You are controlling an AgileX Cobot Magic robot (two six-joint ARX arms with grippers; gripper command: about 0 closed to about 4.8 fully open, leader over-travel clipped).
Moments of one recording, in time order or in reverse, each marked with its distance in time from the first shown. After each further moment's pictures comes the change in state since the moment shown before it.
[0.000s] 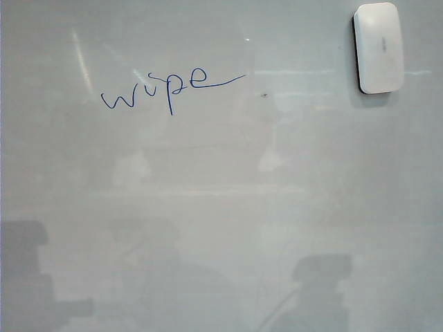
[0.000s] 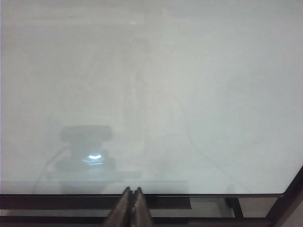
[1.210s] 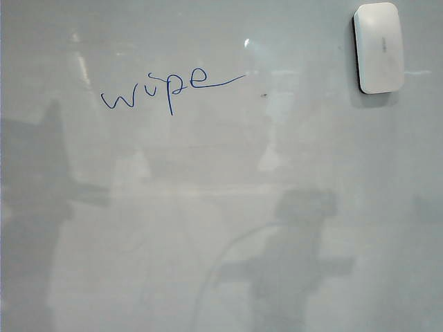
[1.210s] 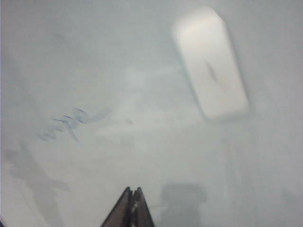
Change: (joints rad) left arm 0.000 0.001 0.623 0.073 0.212 -0.232; right arm 0.000 0.000 0.359 -0.024 -0.314 0.294
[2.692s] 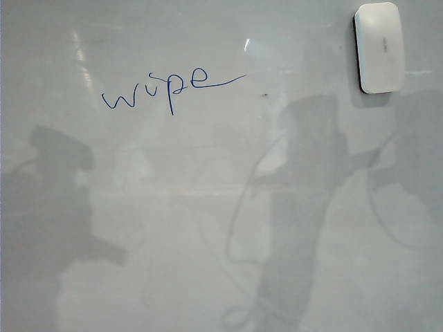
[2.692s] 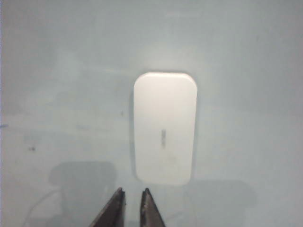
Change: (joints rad) left arm 0.000 0.171 0.281 -0.827 0.187 0.437; right arm 0.137 0.653 0.138 0.472 0.324 -0.417
